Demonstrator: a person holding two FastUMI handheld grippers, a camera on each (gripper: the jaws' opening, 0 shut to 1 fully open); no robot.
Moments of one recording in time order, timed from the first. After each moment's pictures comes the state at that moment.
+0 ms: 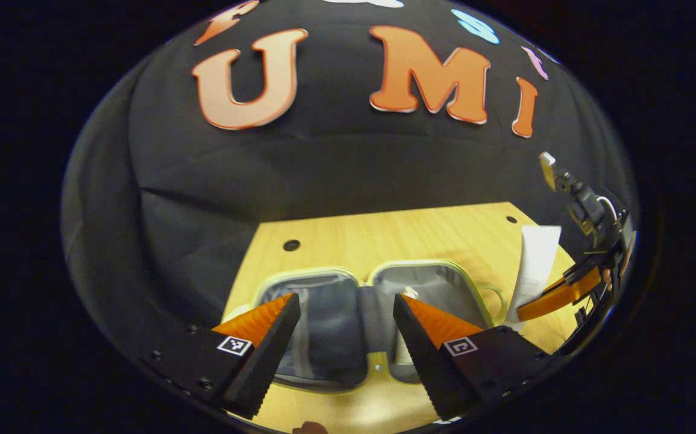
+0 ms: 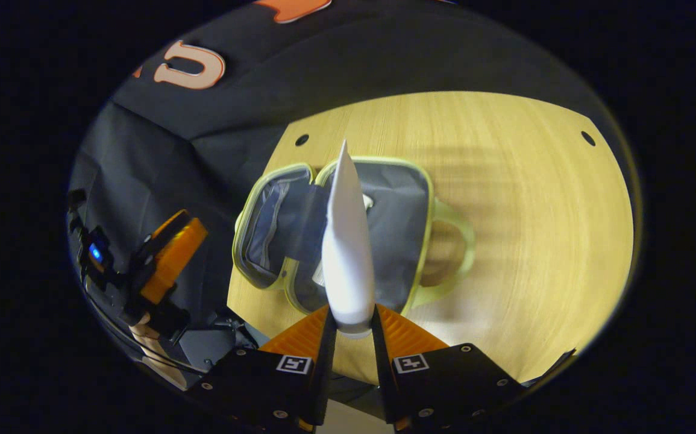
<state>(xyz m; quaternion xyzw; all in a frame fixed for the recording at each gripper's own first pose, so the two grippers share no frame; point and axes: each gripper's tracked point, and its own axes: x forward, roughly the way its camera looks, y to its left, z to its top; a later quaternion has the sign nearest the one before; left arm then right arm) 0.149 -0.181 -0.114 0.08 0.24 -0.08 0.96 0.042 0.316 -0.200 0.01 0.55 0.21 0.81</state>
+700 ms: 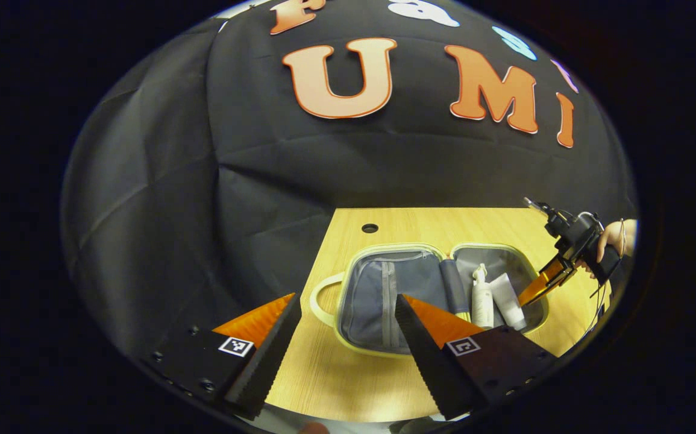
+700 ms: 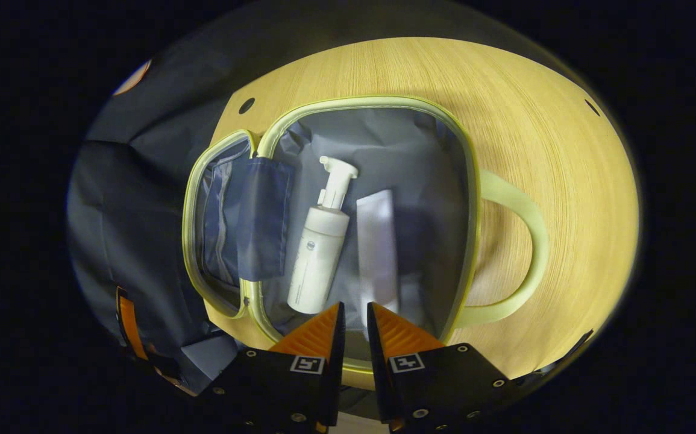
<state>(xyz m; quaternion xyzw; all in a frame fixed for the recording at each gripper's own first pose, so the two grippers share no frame) 0.086 -0.034 -0.134 0.05 0.25 0.03 0.97 0.080 0.354 -0.292 0.04 0.63 0.13 0.77</state>
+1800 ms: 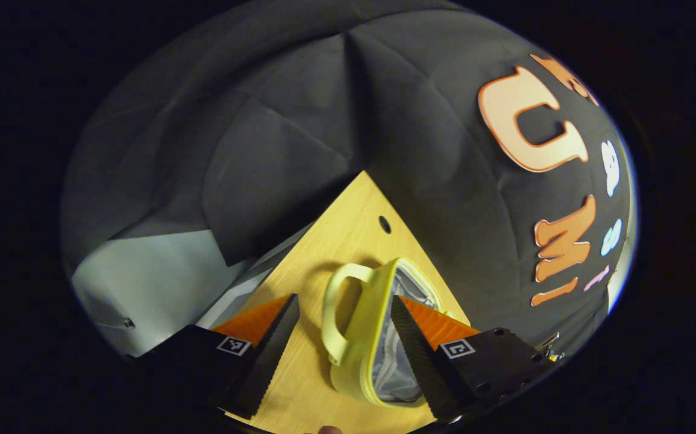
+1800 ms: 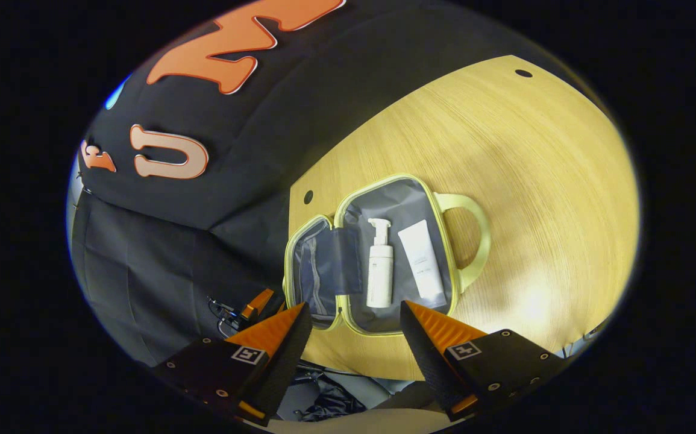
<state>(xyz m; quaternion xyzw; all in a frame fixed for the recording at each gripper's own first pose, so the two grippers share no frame) 0.205 0.072 -0.296 -0.42 0.30 -0.03 0.86 0.028 0.333 -0.158 0.24 0.47 0.15 0.84</state>
